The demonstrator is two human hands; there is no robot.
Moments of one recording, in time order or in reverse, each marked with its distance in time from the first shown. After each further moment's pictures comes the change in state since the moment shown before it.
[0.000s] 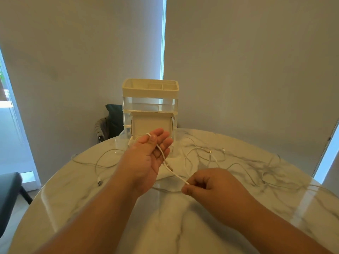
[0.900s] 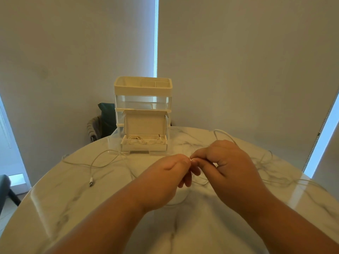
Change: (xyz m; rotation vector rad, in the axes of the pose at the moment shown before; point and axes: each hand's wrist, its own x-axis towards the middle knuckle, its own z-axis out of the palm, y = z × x) left_hand -0.027 -0.017 0.016 1.131 -0.494 0.104; right_hand 0.000 0.006 -0.028 -0.163 0.423 -0.356
